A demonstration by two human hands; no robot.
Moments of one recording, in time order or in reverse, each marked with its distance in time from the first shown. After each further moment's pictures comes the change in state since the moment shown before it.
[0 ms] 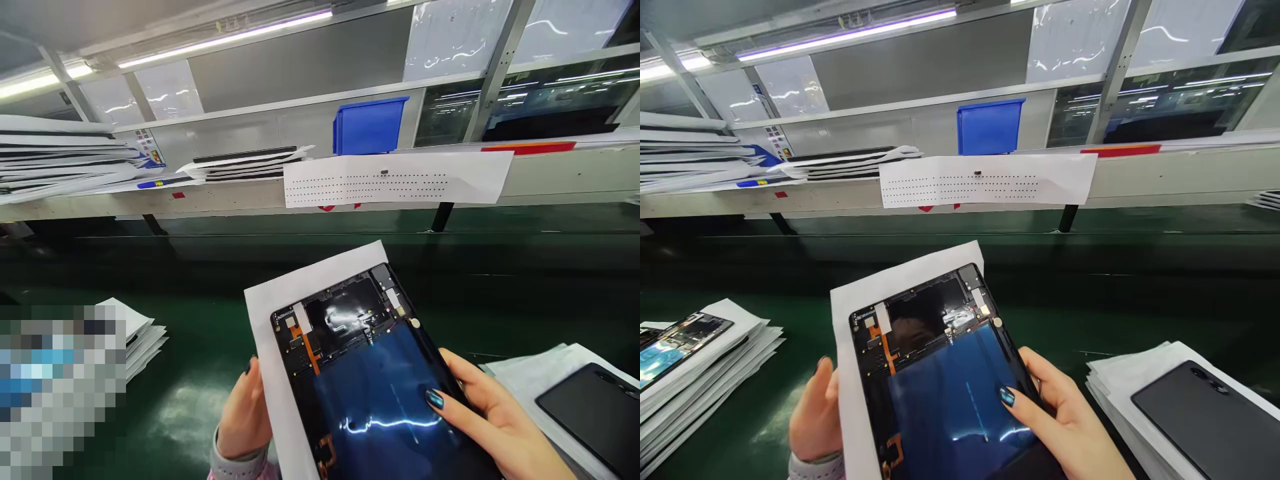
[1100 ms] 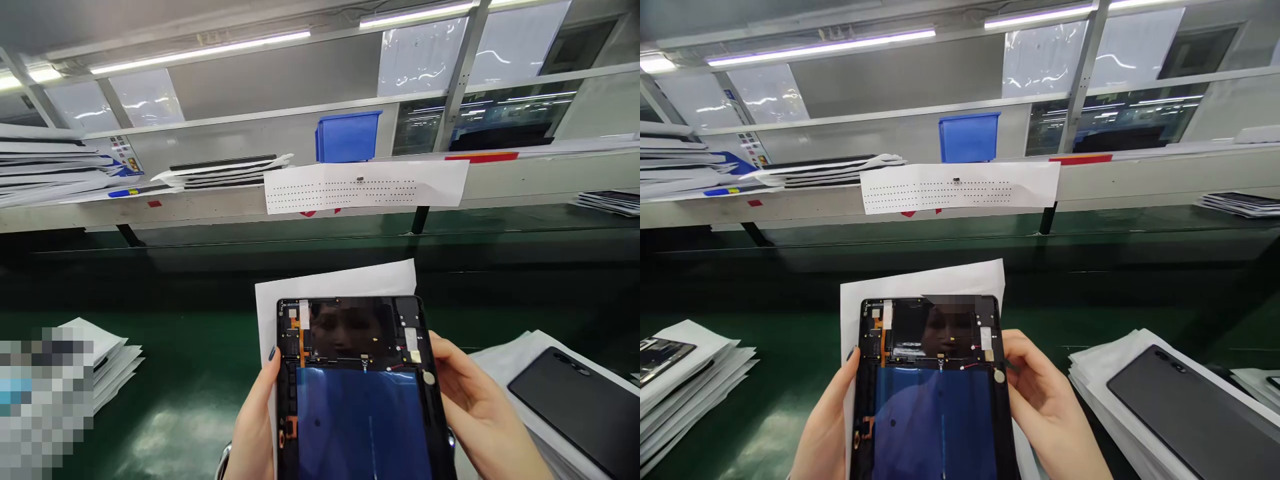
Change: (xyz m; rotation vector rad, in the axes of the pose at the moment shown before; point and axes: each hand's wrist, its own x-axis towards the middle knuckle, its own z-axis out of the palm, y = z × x) left_hand 0.011 -0.009 0.041 -0.150 -0.027 -0.338; right_hand 0.012 -0.009 0.003 -0.098 -0.242 -0.560
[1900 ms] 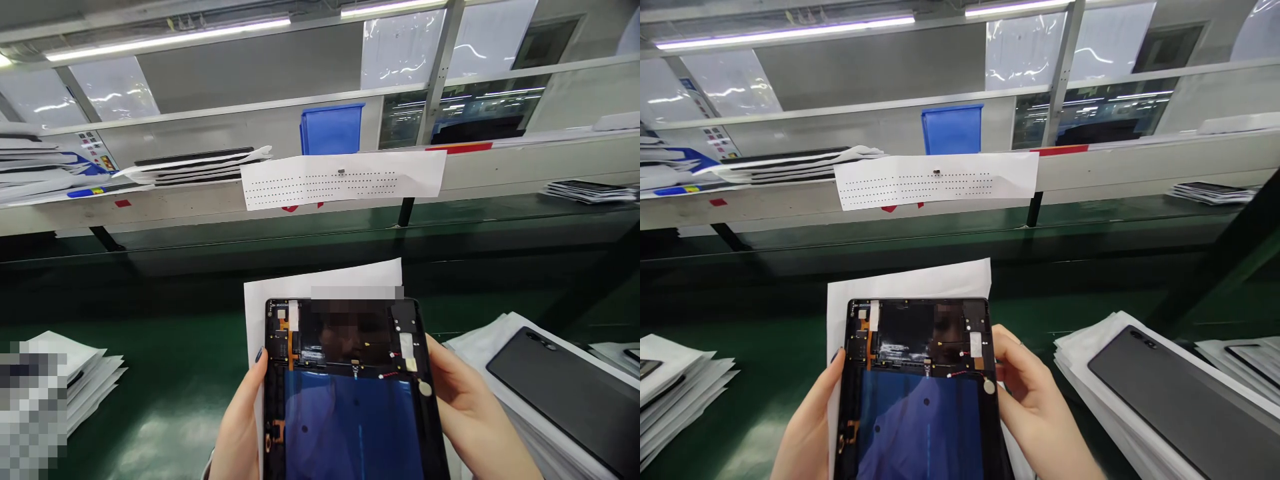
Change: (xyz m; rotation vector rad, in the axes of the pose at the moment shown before) left_hand -0.001 -0.006 -0.034 0.008 0.094 0.128; right_hand -0.006 -0.017 0.005 -0.031 -0.038 0.017
